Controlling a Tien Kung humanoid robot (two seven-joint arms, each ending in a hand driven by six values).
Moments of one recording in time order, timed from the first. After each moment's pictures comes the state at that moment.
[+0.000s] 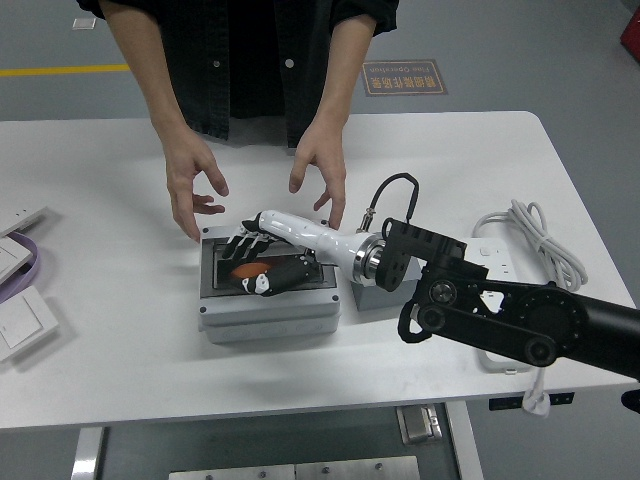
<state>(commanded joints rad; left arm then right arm) -0.06 0.26 -0.39 -0.30 0.23 0.10 0.08 0.83 -0.31 0.33 1.49 -1.19 -0.09 -0.17</state>
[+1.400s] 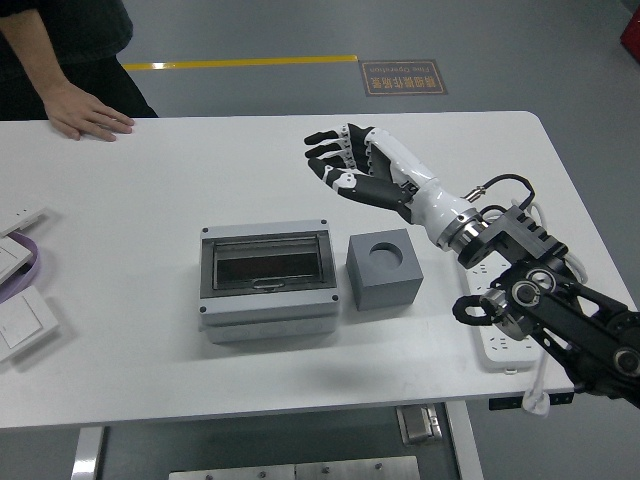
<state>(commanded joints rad) -0.04 0.27 -0.35 -0.30 0.19 0.10 0.08 0.43 -0.40 0.85 1.64 -1.01 -0.23 -0.02</state>
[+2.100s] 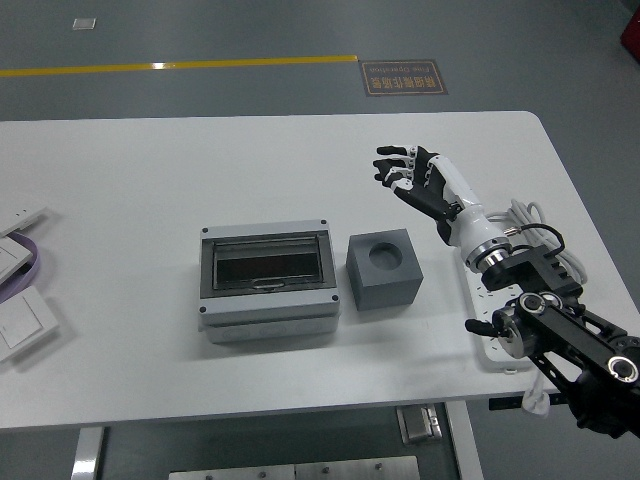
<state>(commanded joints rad) 0.03 0.29 -0.31 -0.33 0.22 0.10 0.09 0.35 -0.38 0.86 1.51 -0.87 -0.35 0.07</state>
